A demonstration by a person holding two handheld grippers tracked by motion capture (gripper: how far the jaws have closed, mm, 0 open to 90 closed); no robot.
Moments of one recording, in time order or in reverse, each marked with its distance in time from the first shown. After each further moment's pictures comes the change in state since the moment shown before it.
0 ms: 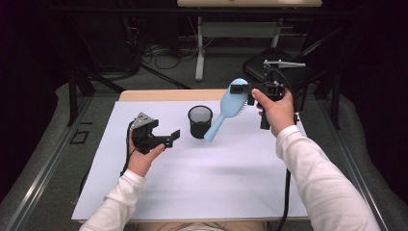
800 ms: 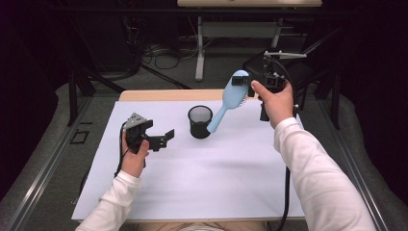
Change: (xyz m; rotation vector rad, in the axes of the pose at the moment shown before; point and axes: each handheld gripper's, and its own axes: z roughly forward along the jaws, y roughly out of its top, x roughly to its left) left arm 0.011 -0.001 -0.013 -0.003 0.009 -0.008; right arm 0.005 0.019 0.001 -0.037 -0.062 -0.029
